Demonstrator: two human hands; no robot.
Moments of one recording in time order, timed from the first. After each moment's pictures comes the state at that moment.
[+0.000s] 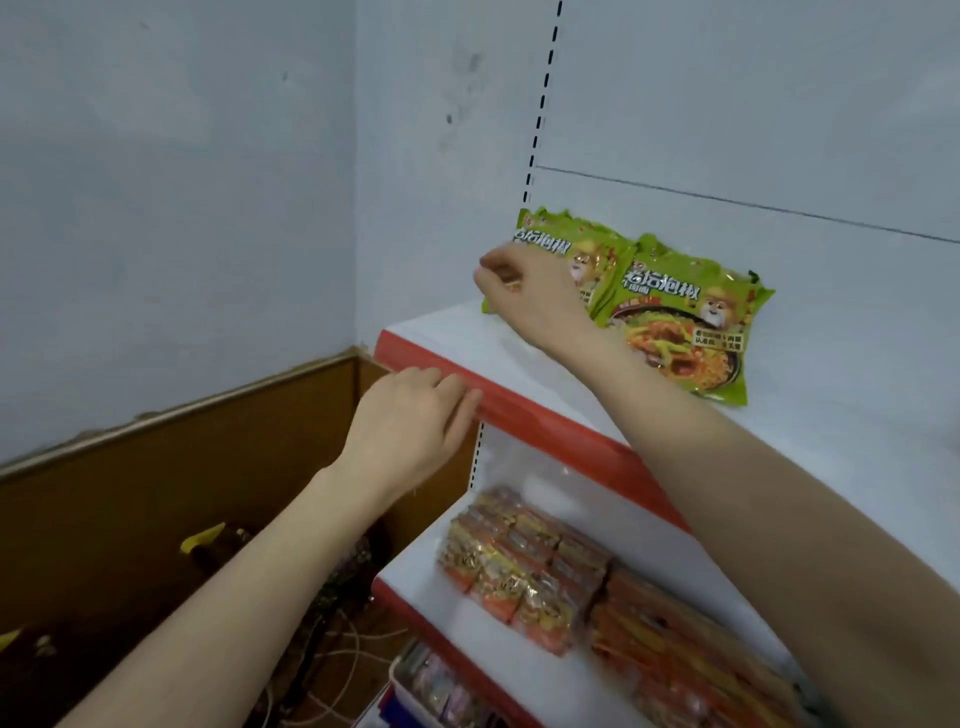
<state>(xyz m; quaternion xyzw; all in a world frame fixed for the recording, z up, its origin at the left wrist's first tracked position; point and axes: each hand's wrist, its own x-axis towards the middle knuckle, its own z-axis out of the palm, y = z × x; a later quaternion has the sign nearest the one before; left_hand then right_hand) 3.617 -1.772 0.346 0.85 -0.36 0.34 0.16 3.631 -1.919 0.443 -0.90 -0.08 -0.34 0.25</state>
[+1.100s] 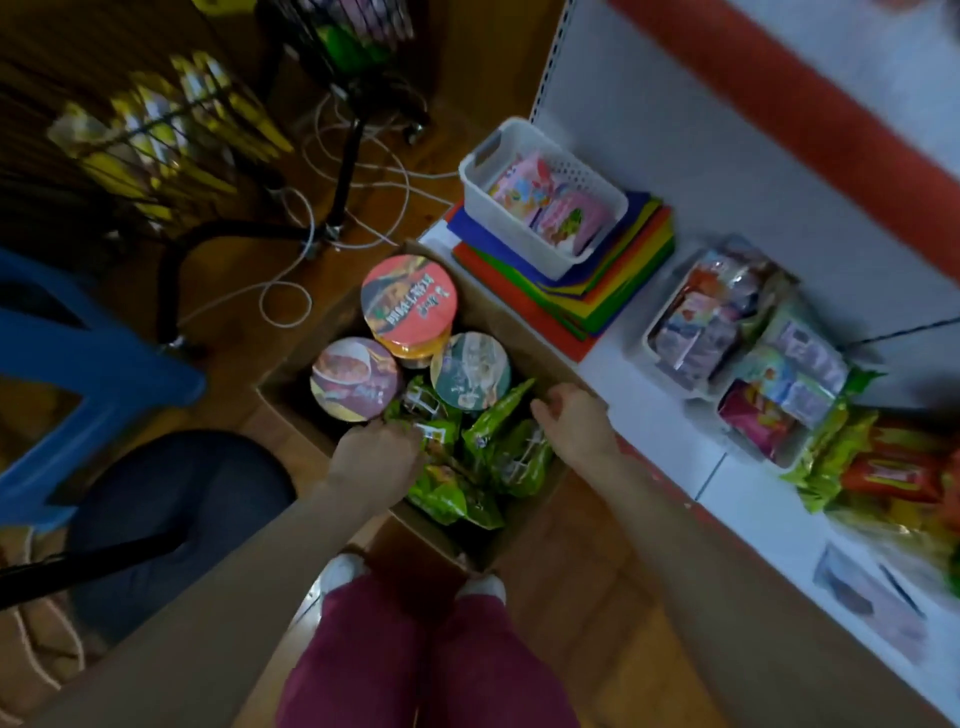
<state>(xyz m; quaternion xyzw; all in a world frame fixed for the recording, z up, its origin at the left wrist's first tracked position) 3.409 -1.633 -0.280 0.92 -0.34 -0.21 -0.04 3.379 -1.848 -0.278 -0.89 0.25 0.24 0.29</state>
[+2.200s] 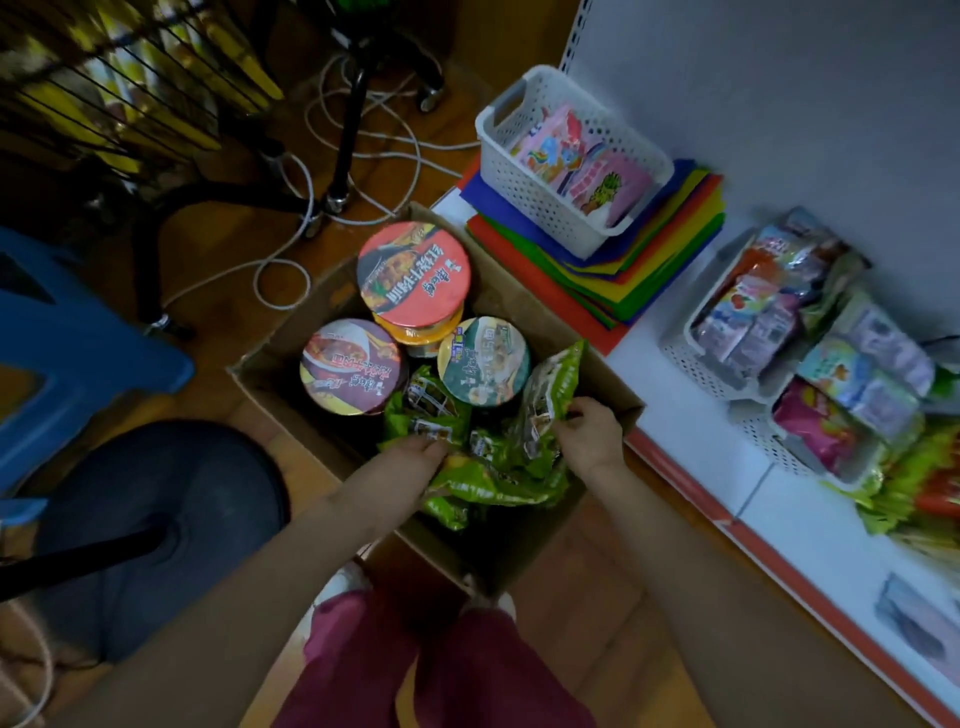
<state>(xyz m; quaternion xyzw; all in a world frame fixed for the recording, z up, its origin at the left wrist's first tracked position) 3.393 -1.636 -0.399 0.85 -0.32 -0.38 0.15 3.369 -1.852 -0.396 -0.82 0.37 0.21 0.38</state>
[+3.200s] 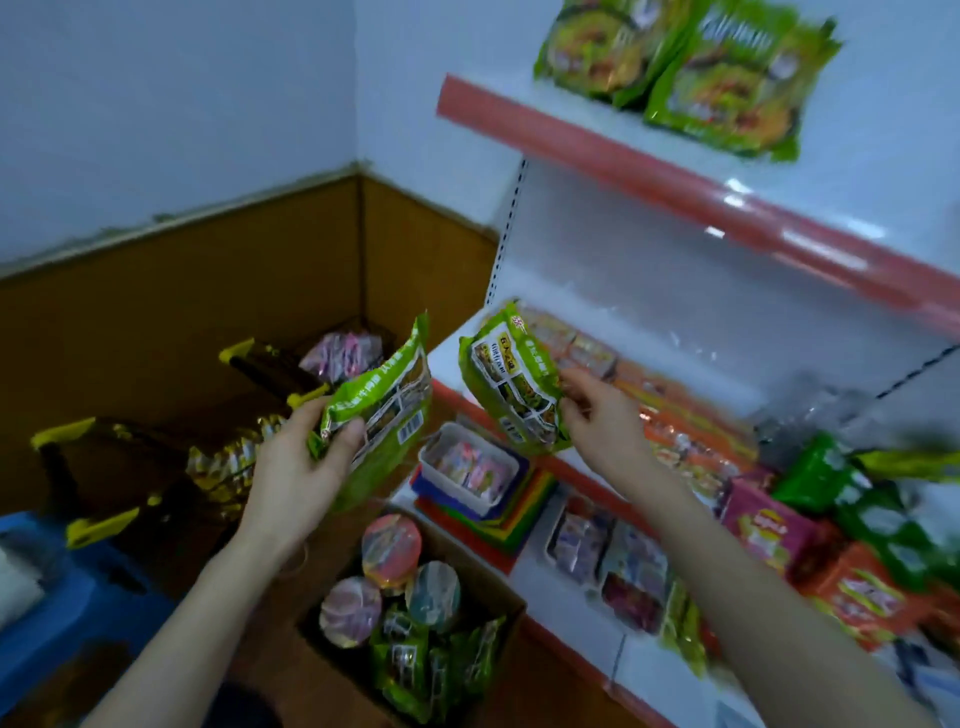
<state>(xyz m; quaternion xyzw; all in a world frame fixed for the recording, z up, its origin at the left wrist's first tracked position) 3.437 -1.572 0.156 0.86 -0.10 0.03 0.50 3.394 -1.830 0.189 -0.94 0.13 -0.12 0.30</state>
